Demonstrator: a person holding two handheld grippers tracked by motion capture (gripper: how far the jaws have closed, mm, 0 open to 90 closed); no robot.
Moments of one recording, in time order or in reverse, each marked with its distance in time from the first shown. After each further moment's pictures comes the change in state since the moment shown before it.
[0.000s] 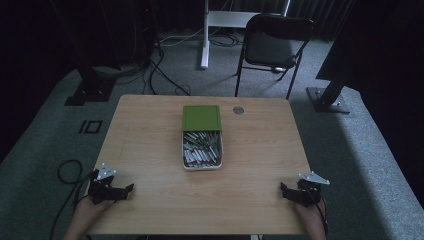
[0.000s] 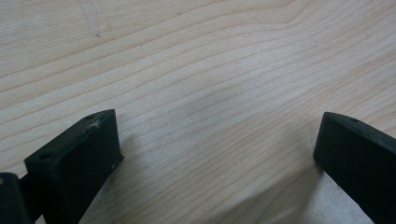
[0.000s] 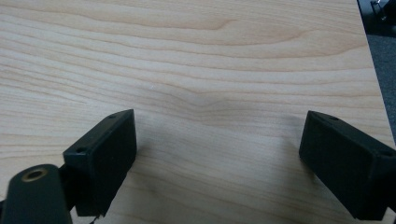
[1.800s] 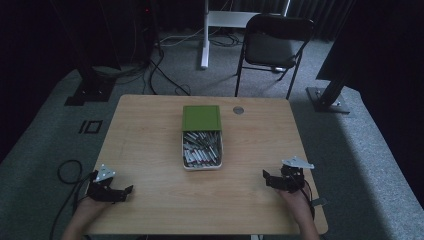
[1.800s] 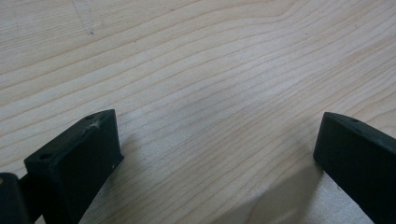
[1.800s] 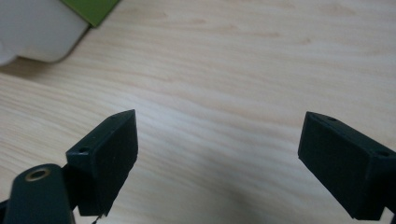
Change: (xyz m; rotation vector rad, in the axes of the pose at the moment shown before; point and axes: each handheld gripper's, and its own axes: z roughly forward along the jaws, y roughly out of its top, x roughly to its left) left arm 0.001 -0.004 -0.003 -0.002 -0.024 0.025; right arm 0.054 0.060 -0.008 -0.058 0.136 -0.073
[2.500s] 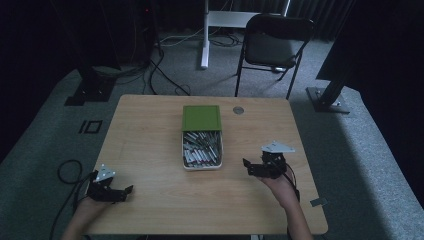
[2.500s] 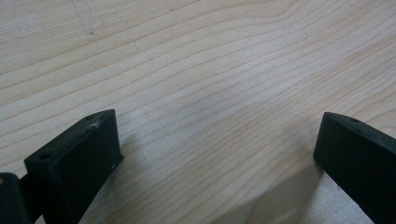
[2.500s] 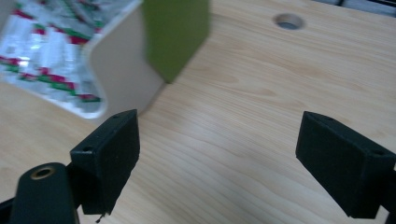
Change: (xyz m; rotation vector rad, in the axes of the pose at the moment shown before) left arm 0.000 0.000 0.000 0.001 0.000 0.000; right arm 0.048 0.058 0.007 -0.049 0.132 -0.126
